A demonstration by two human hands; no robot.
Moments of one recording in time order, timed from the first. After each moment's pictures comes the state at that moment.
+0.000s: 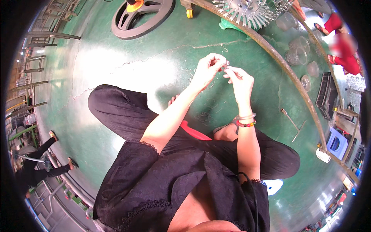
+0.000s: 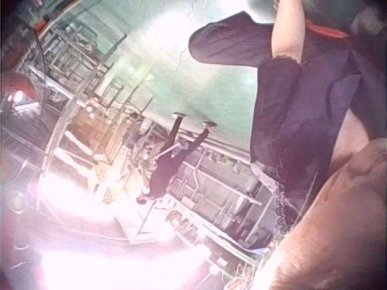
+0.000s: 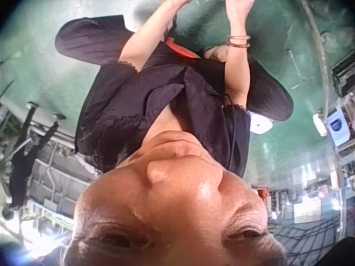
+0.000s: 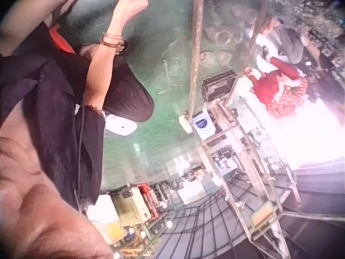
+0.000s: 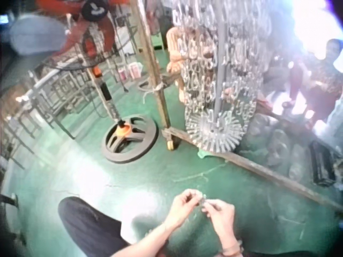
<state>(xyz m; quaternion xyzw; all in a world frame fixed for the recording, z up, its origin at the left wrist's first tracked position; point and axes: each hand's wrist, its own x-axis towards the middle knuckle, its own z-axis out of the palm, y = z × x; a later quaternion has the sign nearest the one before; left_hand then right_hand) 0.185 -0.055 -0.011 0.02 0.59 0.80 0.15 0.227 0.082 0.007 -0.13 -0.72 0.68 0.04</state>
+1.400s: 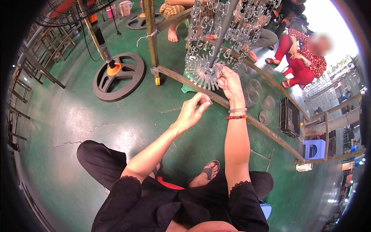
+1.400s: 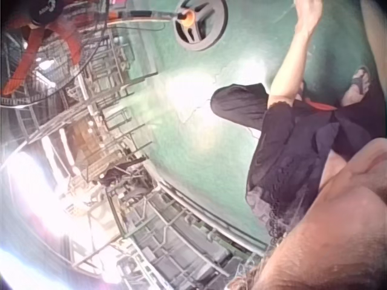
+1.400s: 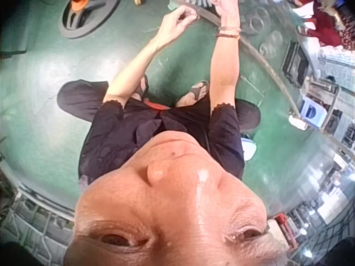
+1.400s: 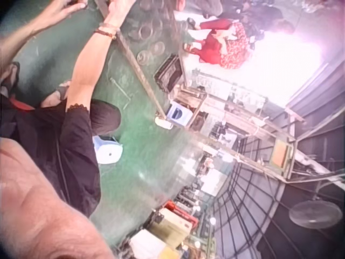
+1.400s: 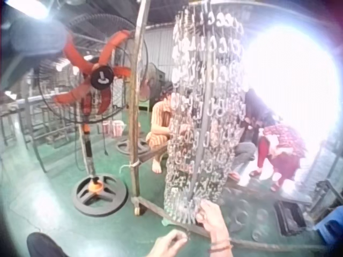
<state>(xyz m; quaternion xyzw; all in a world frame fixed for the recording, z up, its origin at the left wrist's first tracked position) 0.144 -0.009 0.103 0.24 0.69 0.68 0.05 0.073 0.182 0.132 -0.01 -0.52 0.85 0.00</state>
